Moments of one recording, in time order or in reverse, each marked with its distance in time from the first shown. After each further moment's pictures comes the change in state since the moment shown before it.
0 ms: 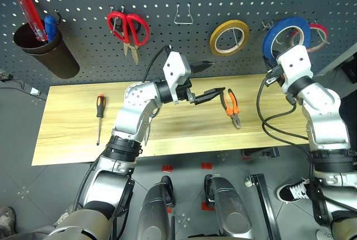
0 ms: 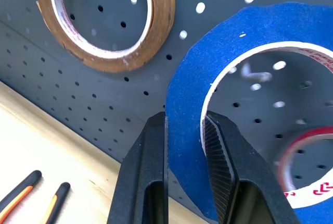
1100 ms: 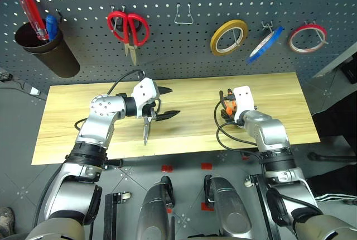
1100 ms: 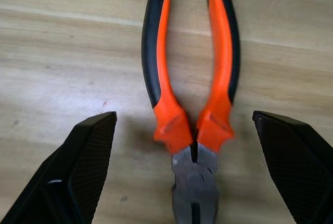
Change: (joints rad) left arm 0.091 0.285 -0.001 0.204 0.135 -0.128 -0.138; right arm -0.046 0.389 0.078 0.159 0.040 0.753 -0.328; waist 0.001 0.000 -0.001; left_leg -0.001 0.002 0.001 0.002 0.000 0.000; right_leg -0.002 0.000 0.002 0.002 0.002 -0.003
